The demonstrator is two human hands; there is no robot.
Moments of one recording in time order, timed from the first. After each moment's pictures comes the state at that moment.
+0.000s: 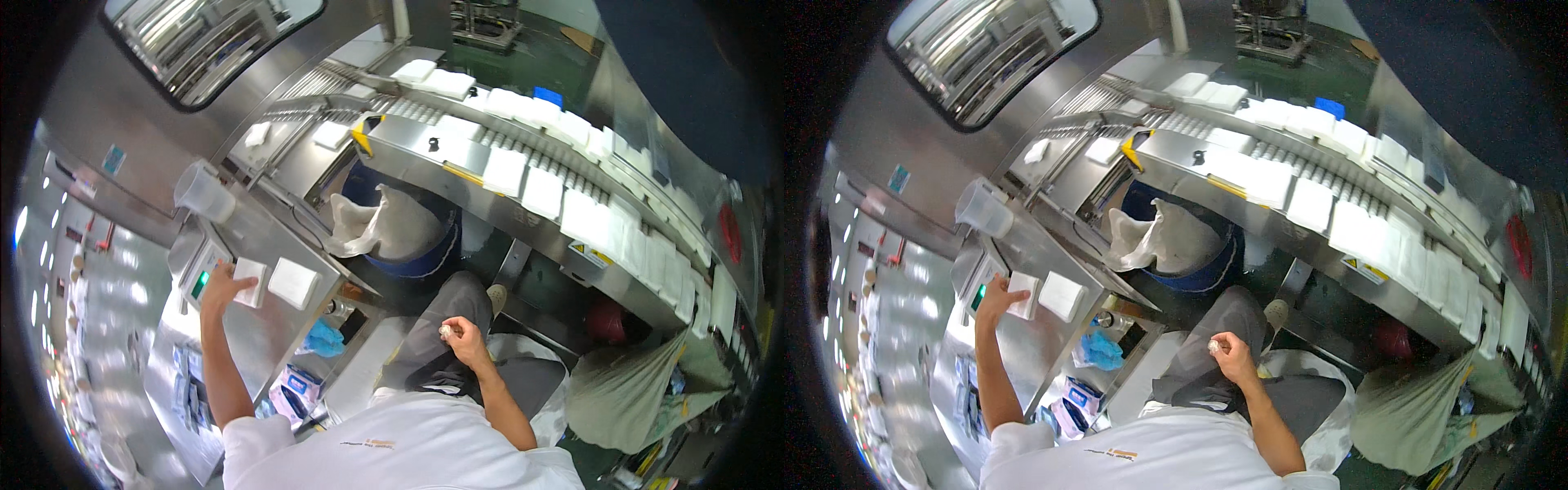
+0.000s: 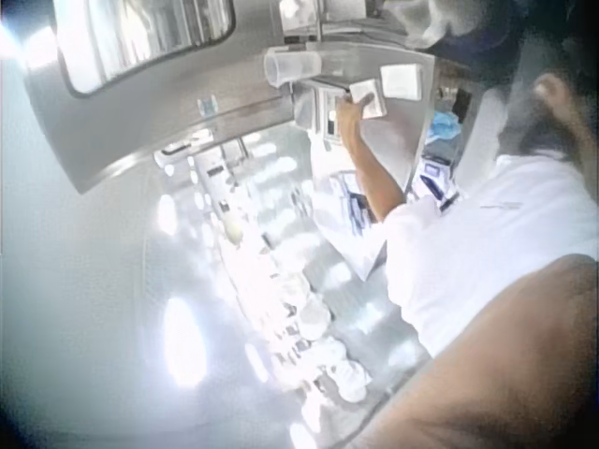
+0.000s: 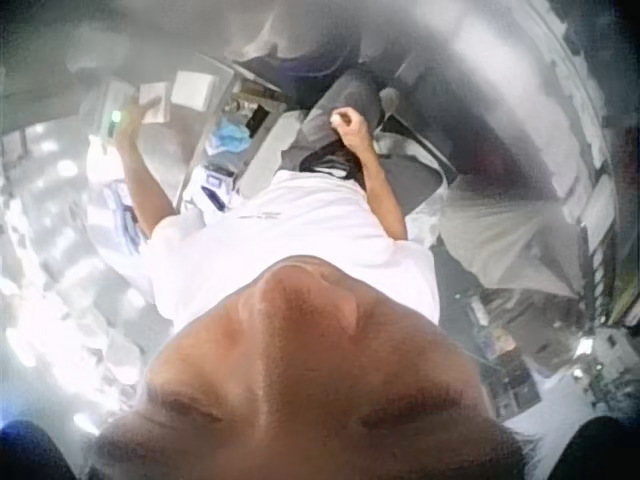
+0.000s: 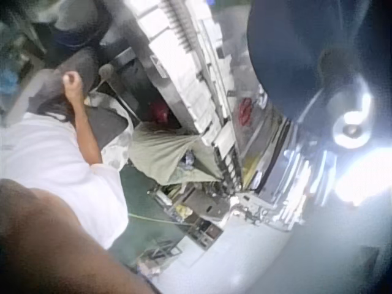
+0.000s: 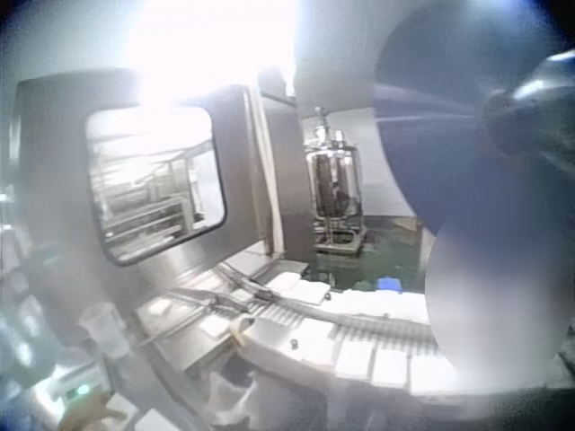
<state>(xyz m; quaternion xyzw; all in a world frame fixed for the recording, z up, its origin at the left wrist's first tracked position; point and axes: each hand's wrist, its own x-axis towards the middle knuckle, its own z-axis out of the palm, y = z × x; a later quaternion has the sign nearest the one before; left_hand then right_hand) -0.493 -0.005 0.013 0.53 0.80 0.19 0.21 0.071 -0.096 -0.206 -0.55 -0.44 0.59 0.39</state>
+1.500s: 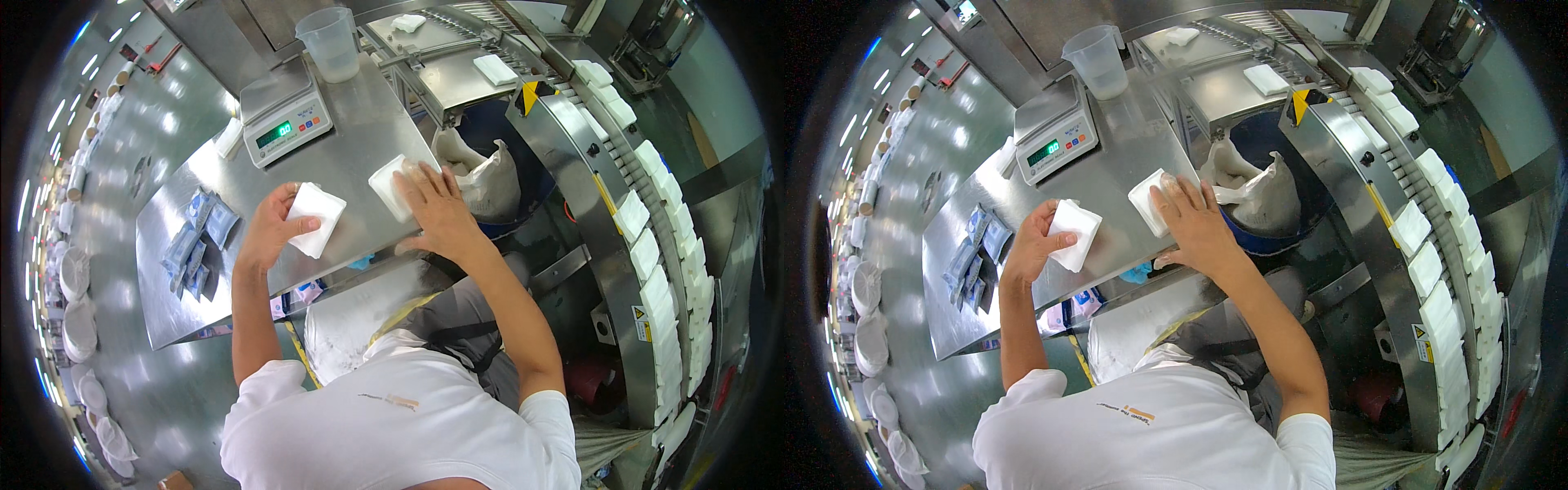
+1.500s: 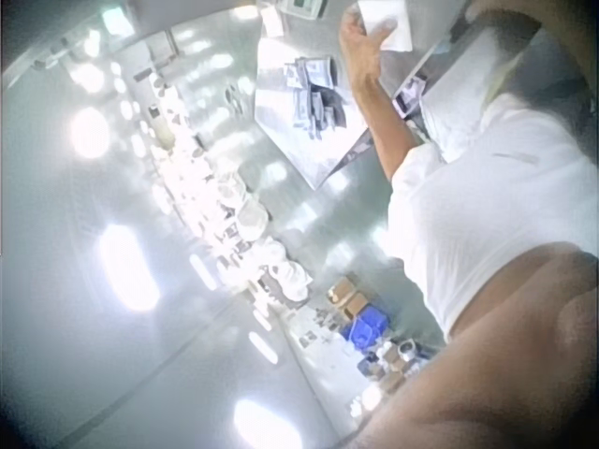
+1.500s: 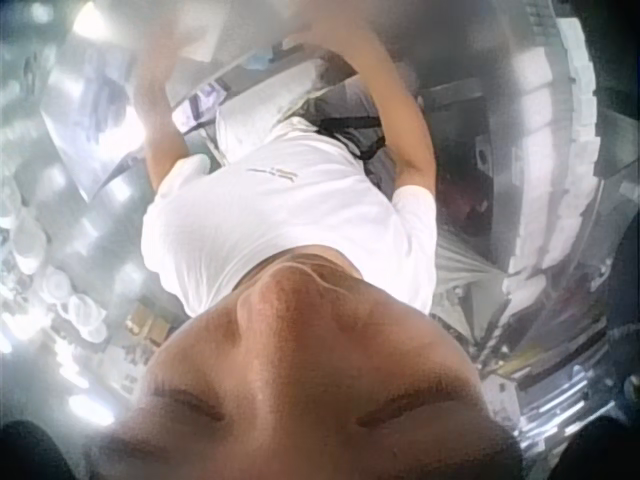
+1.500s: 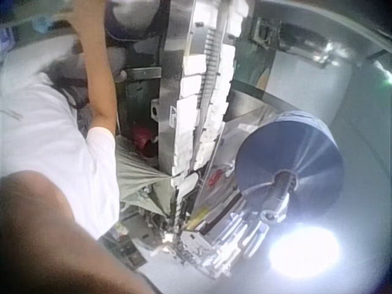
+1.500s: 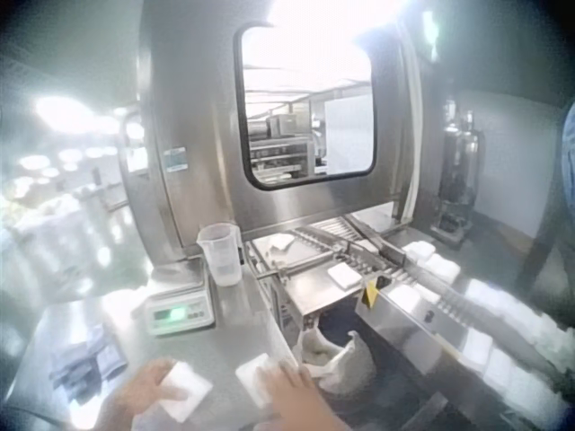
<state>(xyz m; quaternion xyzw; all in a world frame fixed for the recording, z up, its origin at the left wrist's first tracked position) -0.405 -0.146 0.062 0.35 0.67 0.51 0.42 -0.143 0.032 -0.007 -0.17 -0.95 0.13 0.22</state>
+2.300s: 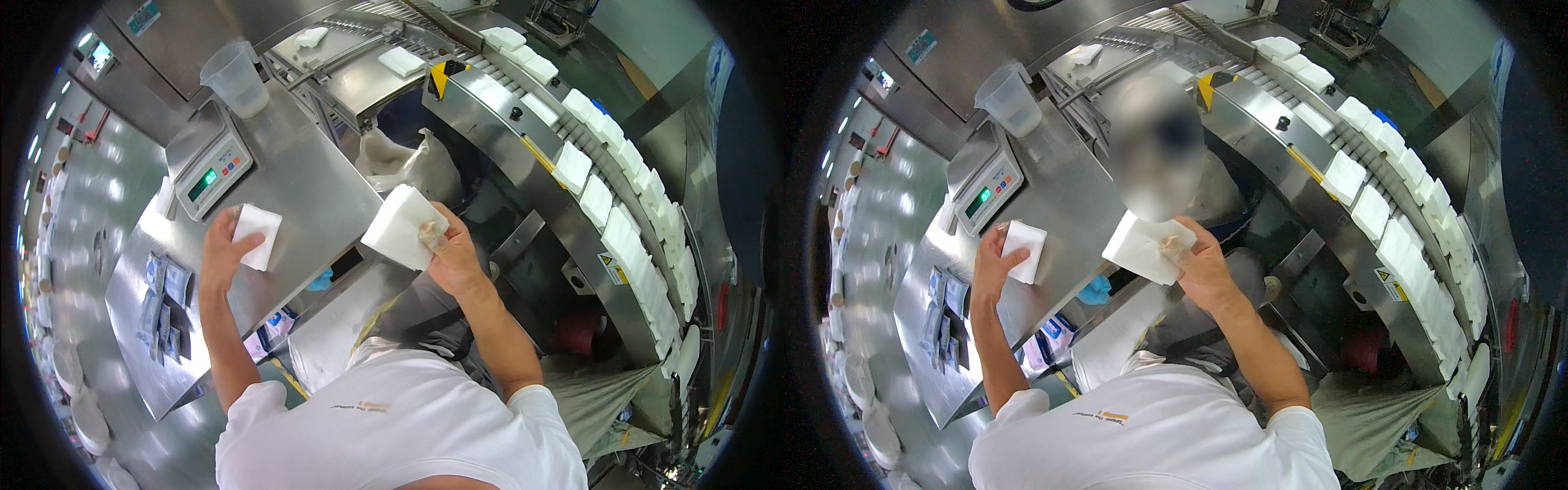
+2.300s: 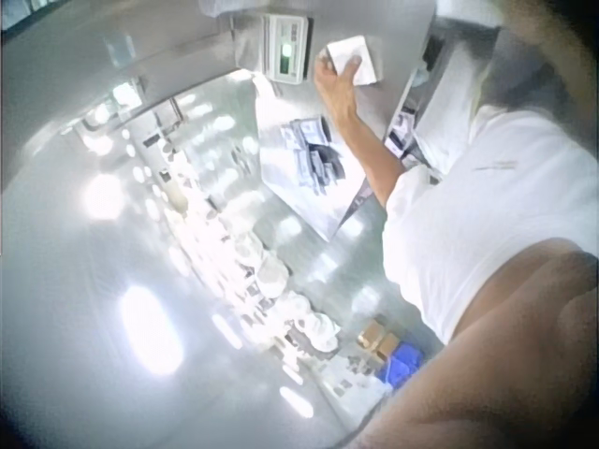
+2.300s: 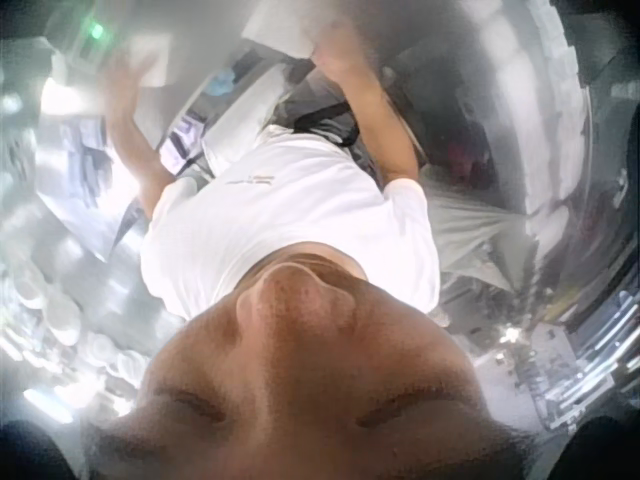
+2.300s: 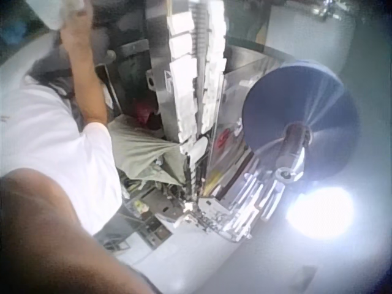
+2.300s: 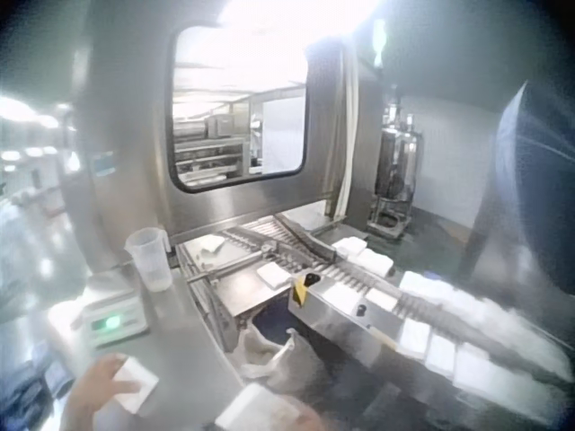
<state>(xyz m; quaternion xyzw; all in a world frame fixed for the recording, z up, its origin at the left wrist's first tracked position) -0.422 -0.108 0.037 0.41 0.69 0.48 0.36 -0.053 0.000 -0.029 -0.11 -0.28 0.85 0.44</state>
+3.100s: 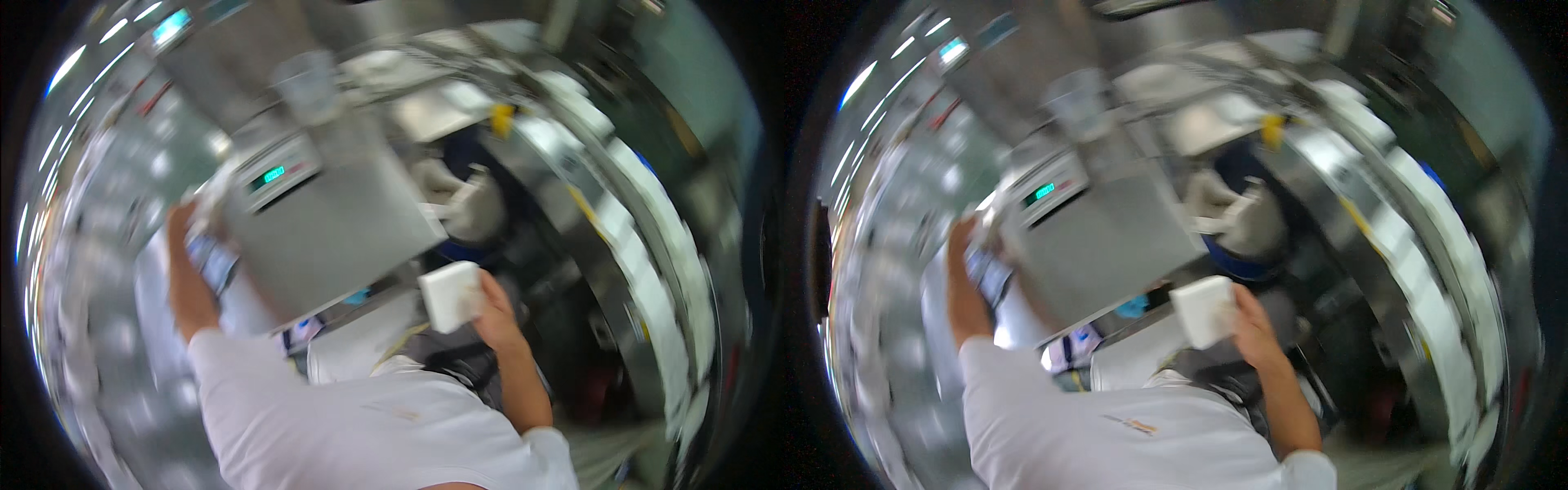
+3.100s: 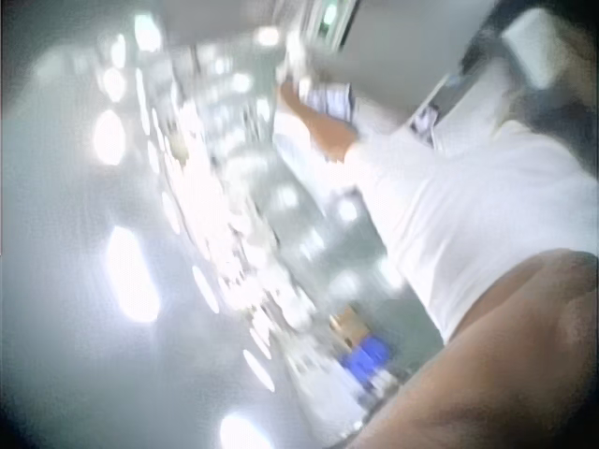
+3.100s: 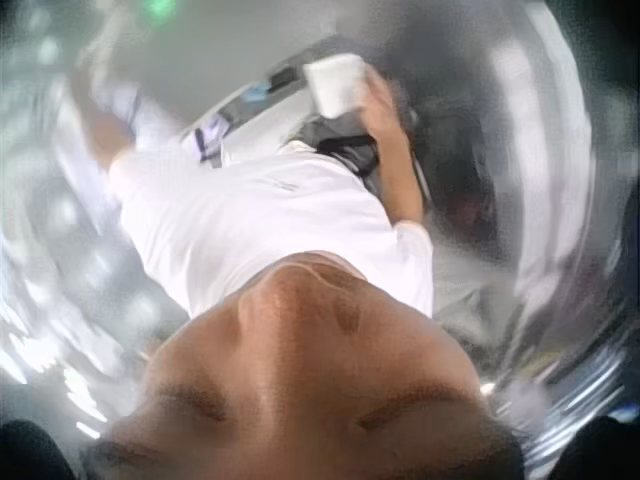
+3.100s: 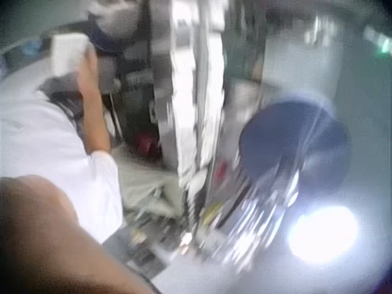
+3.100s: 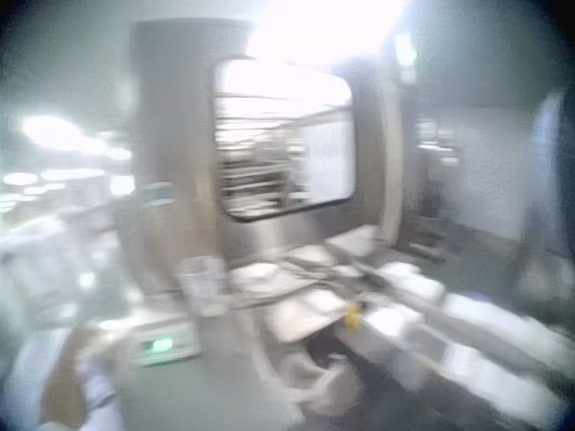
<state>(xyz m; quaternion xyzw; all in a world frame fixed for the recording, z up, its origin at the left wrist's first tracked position) -0.909 -0.229 0.054 0.53 0.84 -0.01 -0.11 -0.001 -0.044 -0.044 -0.20 -0.37 0.84 0.35</state>
